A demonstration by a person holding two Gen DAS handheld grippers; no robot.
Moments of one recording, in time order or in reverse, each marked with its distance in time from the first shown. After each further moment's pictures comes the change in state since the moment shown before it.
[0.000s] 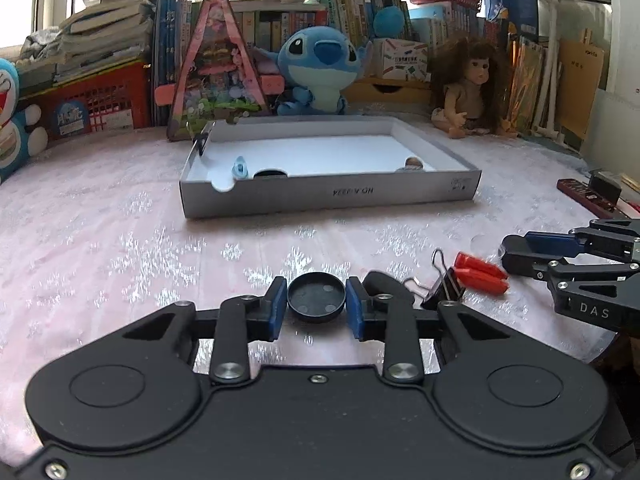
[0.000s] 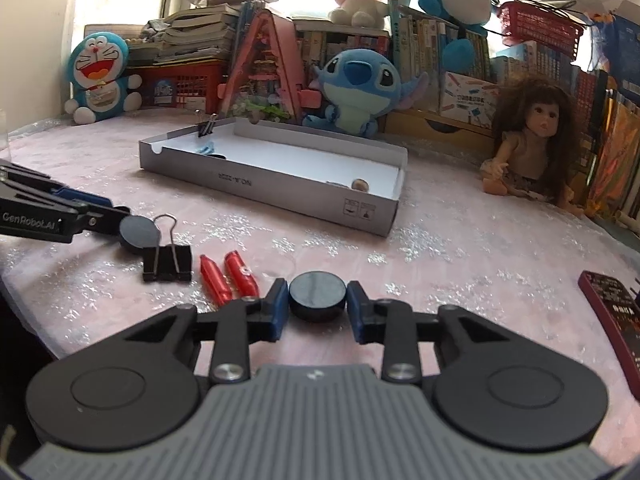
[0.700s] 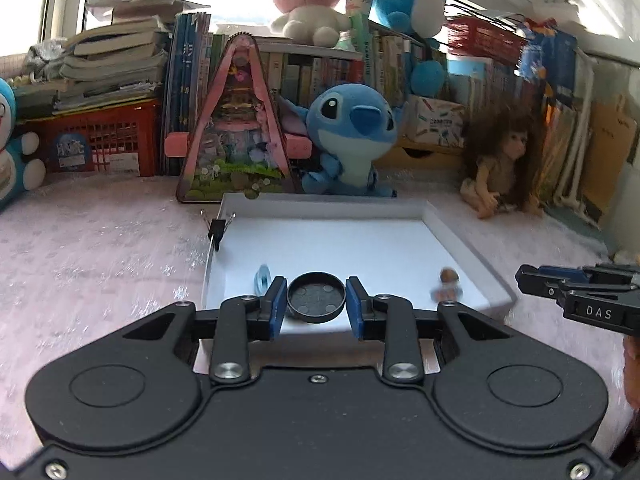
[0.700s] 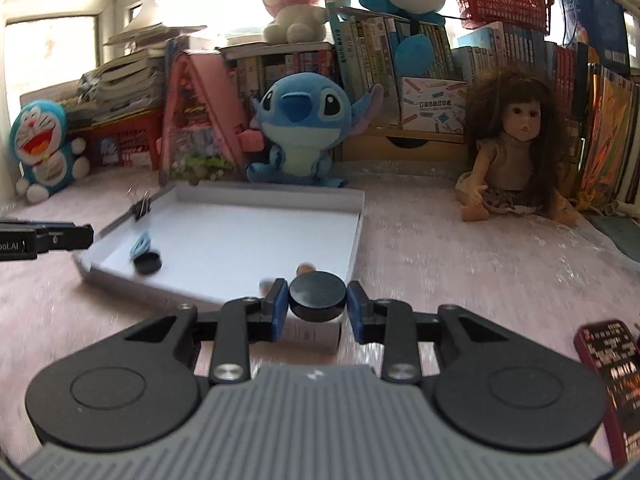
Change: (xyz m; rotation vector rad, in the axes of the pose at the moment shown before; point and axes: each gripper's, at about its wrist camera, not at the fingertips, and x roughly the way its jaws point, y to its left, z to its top) left arm 0.042 0.043 0.110 -0.113 -0.048 -0.001; right arm 0.055 -0.062 0.089 0.194 0.018 -0.027
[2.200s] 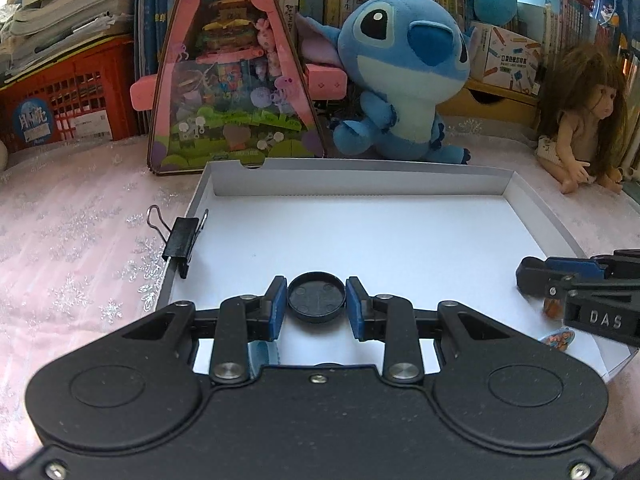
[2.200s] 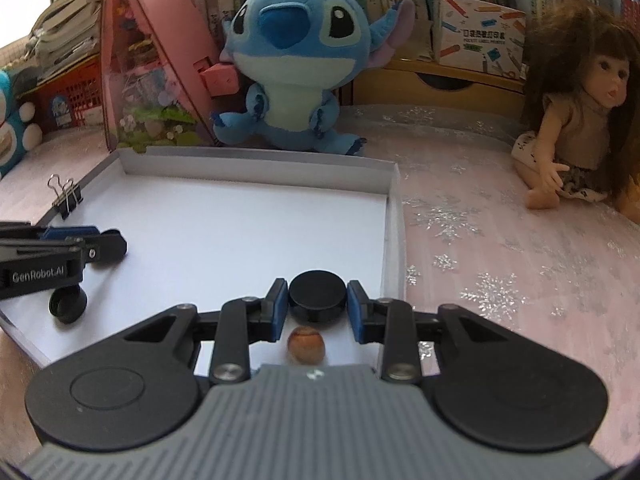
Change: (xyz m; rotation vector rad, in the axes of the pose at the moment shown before) left arm 0.162 0.006 0.029 0.013 0.194 0.109; right arm 0.145 0.009 0.036 -0.004 0.231 -0.011
